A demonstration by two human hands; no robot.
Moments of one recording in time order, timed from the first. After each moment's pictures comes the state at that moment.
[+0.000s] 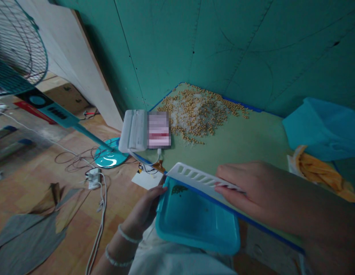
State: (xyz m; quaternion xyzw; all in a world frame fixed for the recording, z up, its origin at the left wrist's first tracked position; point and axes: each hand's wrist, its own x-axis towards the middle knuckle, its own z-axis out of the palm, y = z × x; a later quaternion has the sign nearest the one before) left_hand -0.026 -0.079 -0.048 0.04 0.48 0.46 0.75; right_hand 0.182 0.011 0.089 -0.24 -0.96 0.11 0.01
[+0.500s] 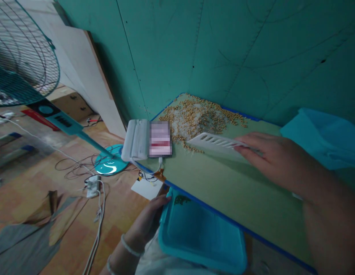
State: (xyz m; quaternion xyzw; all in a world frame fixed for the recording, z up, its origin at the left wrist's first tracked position) left_hand -0.021 -0.080 -0.047 0.07 0.46 0.46 0.75; right_hand 0.202 0.067 0.092 -0.36 -0.92 -0.01 0.13
